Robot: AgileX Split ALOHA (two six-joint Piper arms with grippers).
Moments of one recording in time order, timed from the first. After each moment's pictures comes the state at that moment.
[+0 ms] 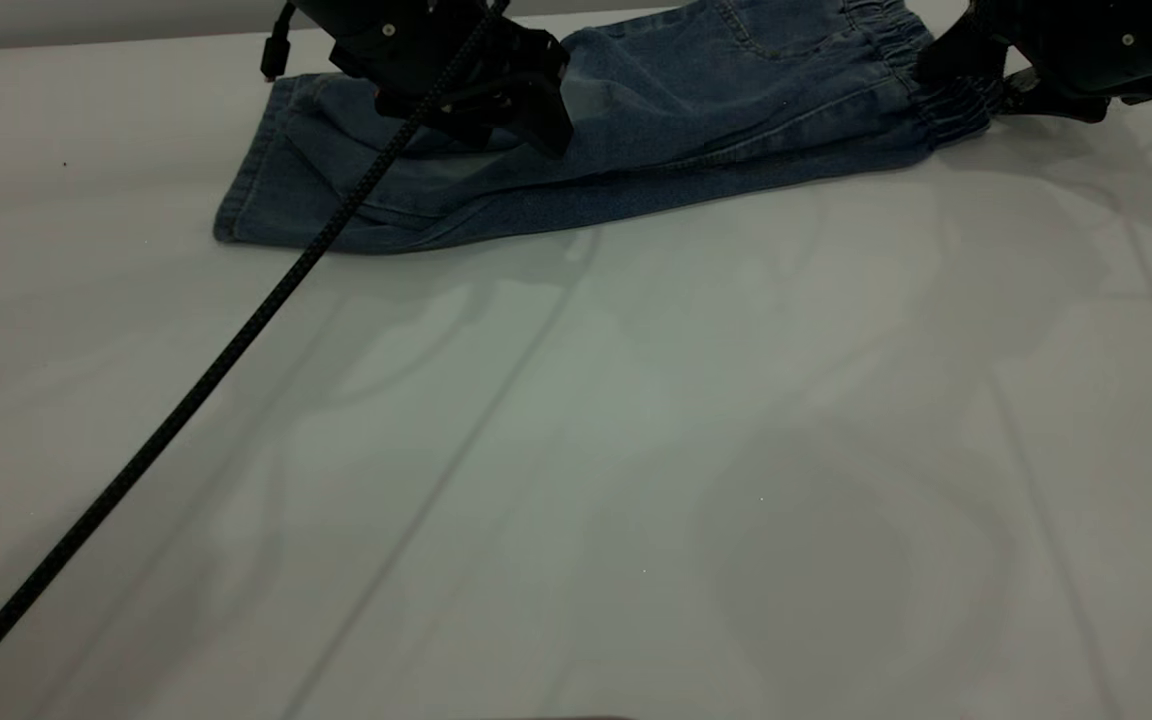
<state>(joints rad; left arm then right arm) -0.39 2.25 -1.46 -0.65 0.27 0.65 -0.13 2.45 -1.44 1.82 0.51 -1.59</state>
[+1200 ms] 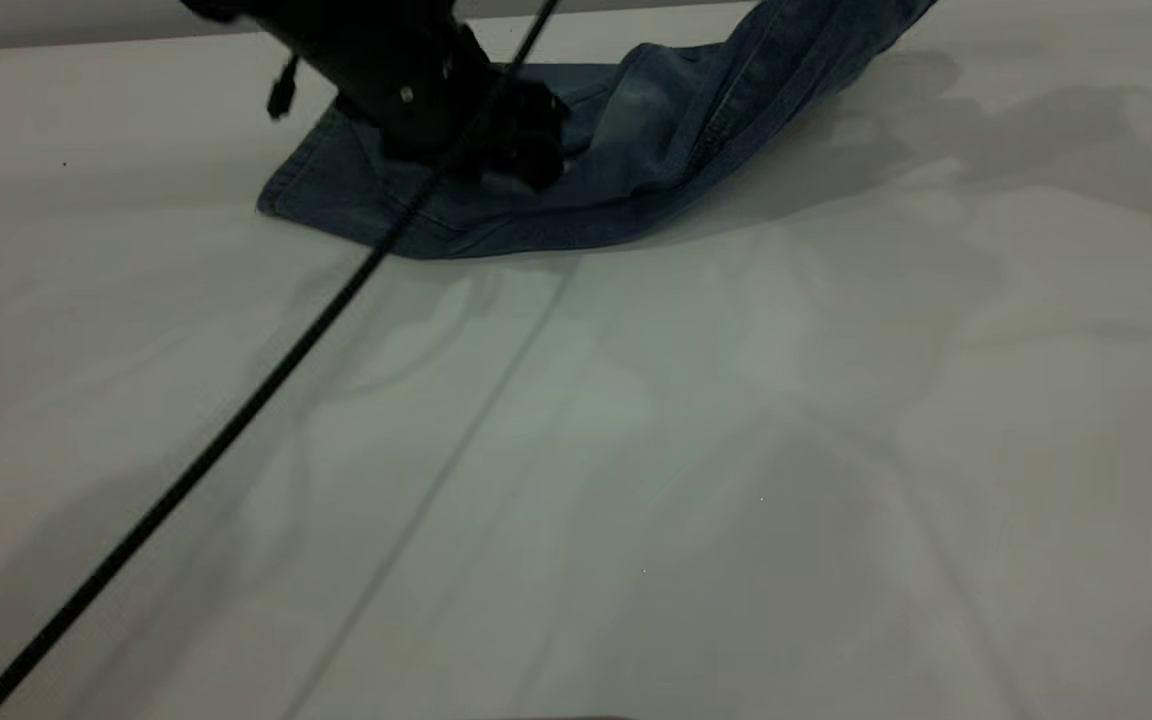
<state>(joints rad) -0.40 2.35 -1.47 -0.68 0.12 0.65 -0.17 2.11 -1.44 1.45 0.85 -1.28</state>
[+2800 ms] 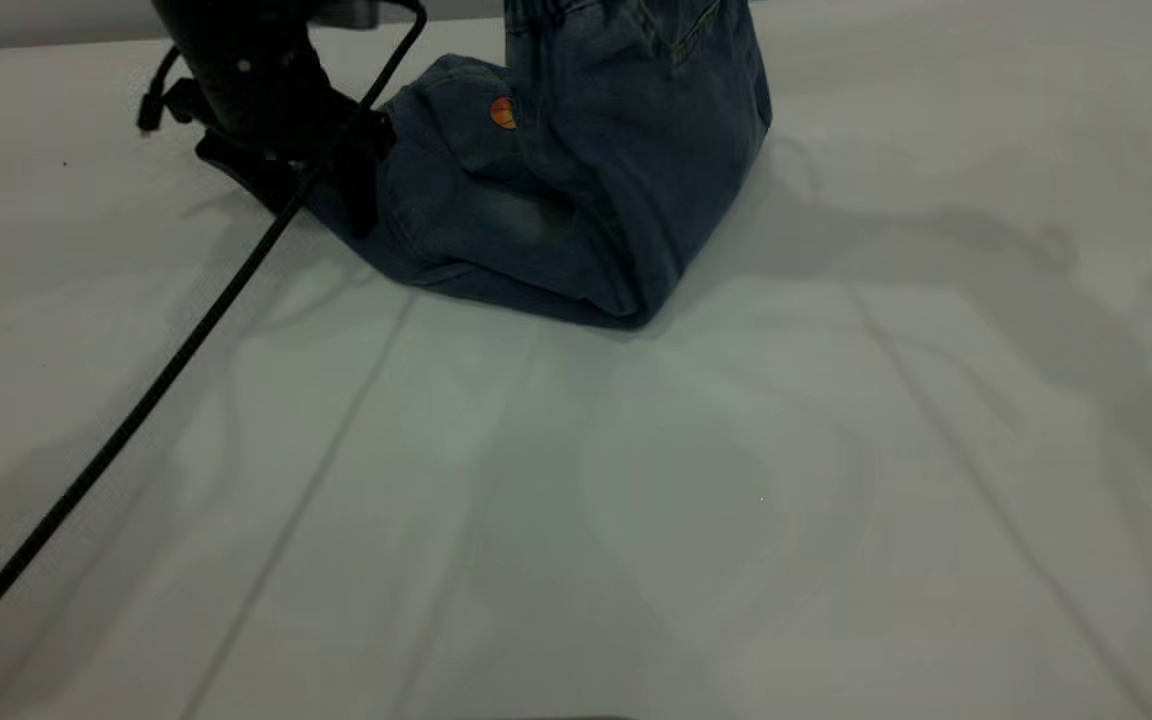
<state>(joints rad) -0.23 2.42 -1.71 -0.06 0.65 0.20 0.26 2.09 -1.52 1.42 0.89 -1.26</state>
